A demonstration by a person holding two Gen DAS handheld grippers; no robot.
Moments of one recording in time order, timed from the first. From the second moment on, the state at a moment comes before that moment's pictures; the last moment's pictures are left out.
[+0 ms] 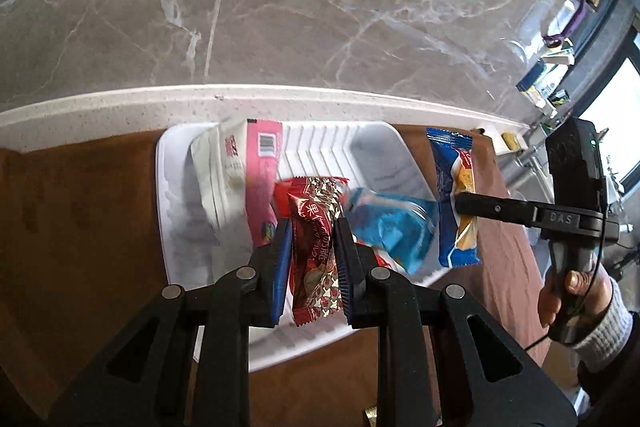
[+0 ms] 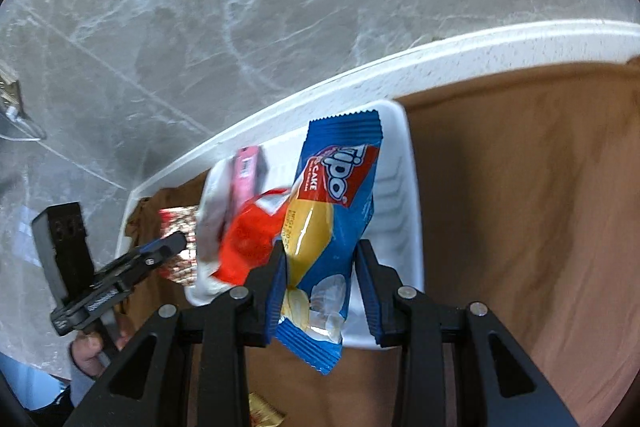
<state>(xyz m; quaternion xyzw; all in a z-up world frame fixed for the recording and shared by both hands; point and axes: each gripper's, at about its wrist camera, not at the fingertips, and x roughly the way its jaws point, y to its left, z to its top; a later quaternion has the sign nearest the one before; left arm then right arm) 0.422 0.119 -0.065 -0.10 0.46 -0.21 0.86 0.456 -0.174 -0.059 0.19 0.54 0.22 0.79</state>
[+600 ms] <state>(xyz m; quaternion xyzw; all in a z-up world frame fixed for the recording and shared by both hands) 0.445 0.103 -0.093 -0.04 0.48 -0.16 0.86 0.475 -0.162 -0.070 0.08 0.54 0.20 0.81</state>
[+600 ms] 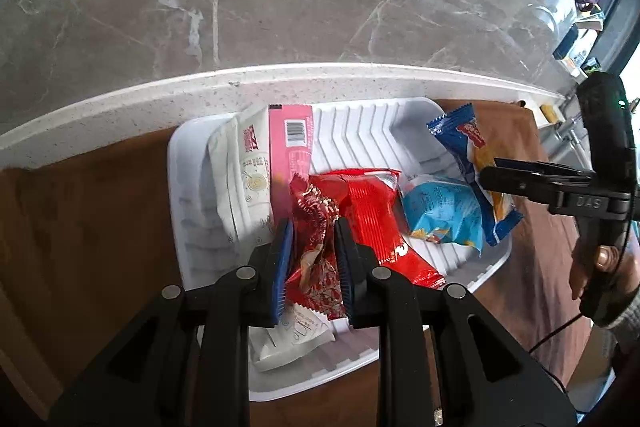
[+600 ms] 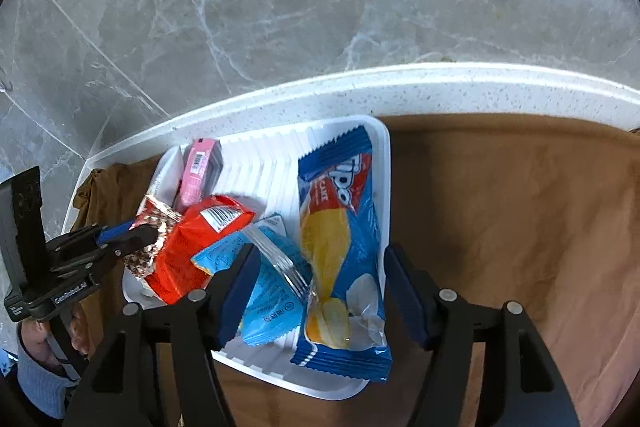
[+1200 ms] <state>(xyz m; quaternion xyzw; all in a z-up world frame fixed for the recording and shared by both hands) 0.426 0.112 -0.067 -0.05 0.45 -0.16 0.88 0.440 -0.140 -0.062 0.09 0.53 0.23 0.81</state>
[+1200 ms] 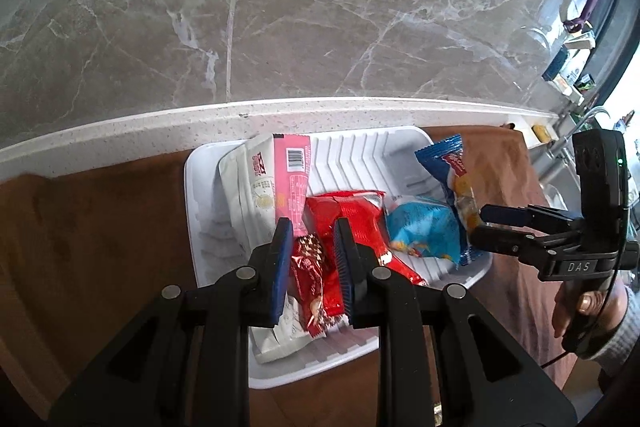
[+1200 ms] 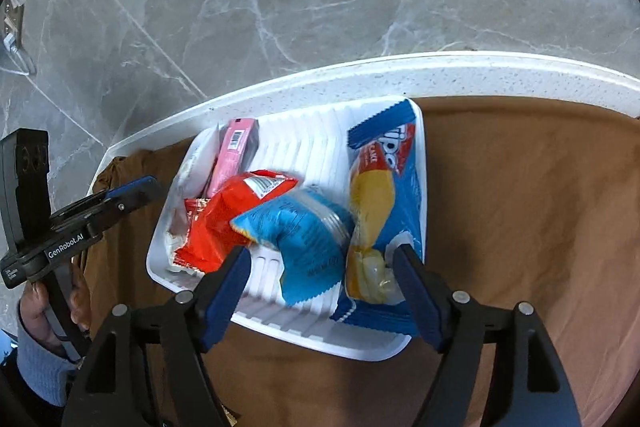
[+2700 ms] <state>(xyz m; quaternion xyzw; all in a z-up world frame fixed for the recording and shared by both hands) 0.114 0.121 -0.111 -0.06 0.57 -0.18 0.80 0.157 -0.052 -0.053 -0.05 0.55 0.41 0.73</state>
